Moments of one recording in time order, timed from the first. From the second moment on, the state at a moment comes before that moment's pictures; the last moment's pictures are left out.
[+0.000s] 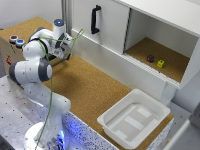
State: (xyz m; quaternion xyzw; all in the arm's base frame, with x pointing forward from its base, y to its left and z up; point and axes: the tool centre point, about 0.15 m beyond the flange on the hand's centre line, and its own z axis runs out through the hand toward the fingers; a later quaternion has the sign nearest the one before) arm 0.329 0.312 0.443 -0.94 -0.25 -0.21 0.13
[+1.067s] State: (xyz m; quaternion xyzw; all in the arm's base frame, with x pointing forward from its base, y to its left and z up) arm 0.179 0.463 0.512 -0.72 -0.67 -0.13 0.09
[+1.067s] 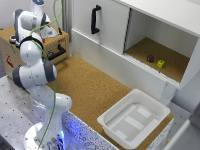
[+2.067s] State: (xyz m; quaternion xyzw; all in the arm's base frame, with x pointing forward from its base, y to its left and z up) arm 0.149 0.557 0.496 -0.66 -0.74 -0.07 0.11
